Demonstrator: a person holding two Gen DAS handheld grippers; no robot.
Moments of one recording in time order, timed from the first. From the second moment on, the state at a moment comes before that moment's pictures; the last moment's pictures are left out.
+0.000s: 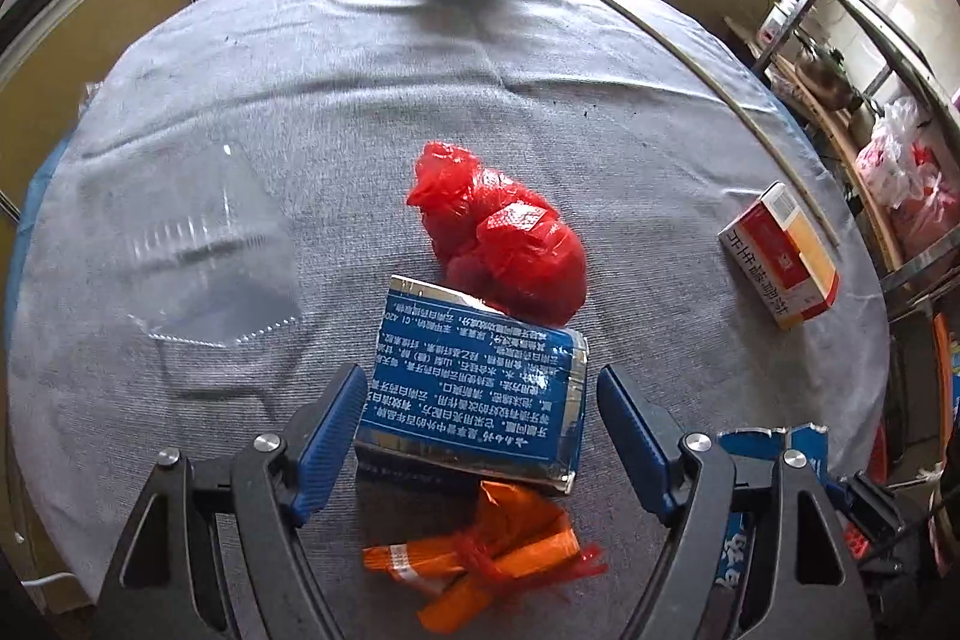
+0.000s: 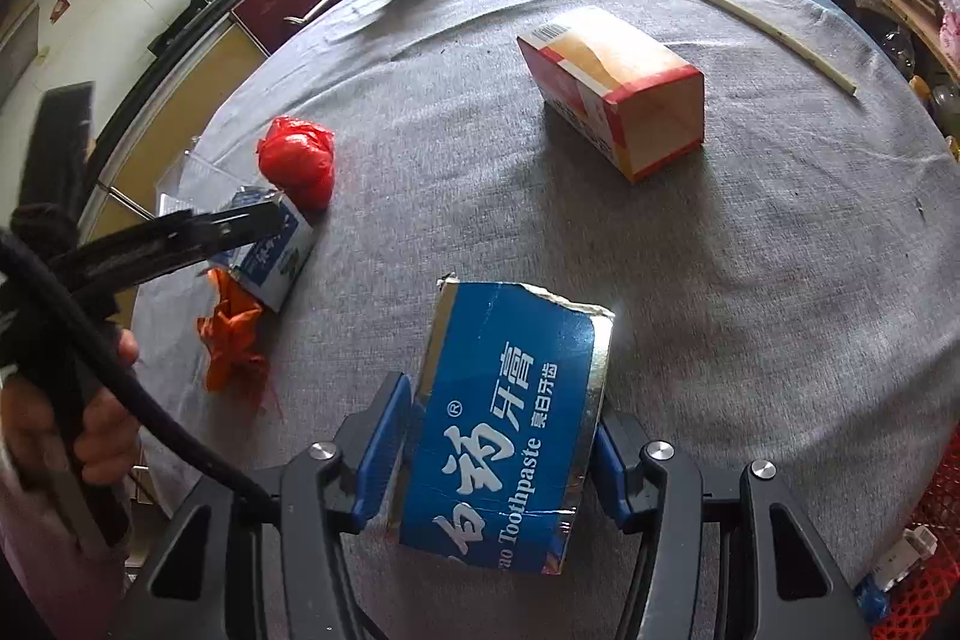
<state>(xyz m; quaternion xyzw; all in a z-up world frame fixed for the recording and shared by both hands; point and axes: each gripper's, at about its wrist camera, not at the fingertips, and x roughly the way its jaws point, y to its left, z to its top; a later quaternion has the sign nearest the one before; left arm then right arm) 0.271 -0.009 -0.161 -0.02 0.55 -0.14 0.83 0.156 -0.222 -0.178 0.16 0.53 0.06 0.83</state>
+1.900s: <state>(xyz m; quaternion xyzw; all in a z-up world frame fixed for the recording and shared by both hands) 0.114 0.002 -0.131 0.01 0.58 -0.16 0.80 0.086 -0.249 -0.174 0.18 0.53 0.08 0.83</state>
